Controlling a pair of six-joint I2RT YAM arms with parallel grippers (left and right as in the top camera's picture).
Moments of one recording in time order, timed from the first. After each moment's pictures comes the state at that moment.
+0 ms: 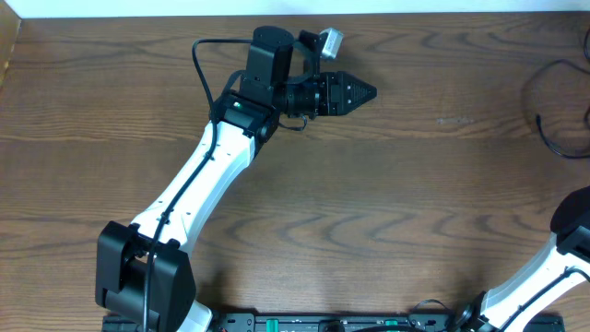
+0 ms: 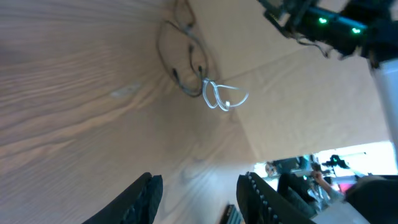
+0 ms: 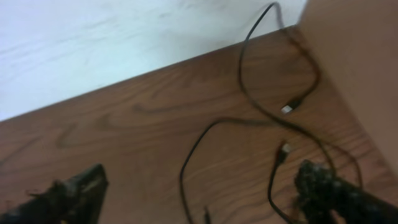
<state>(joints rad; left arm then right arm) -0.42 1.70 1.38 -0.18 0.87 -0.64 -0.54 2.10 2.24 -0.87 -0.23 -0.06</state>
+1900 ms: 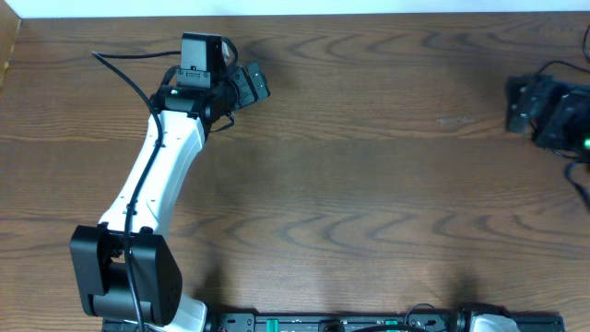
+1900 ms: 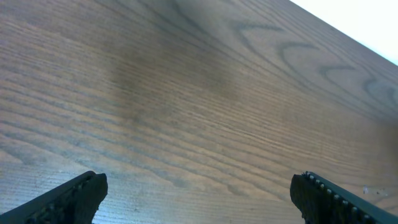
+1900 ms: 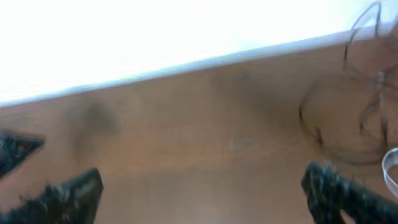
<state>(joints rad) -0.14 1.69 1.38 -0.58 0.15 -0.51 -0.09 1.18 1.79 -1.14 -0.12 0.17</state>
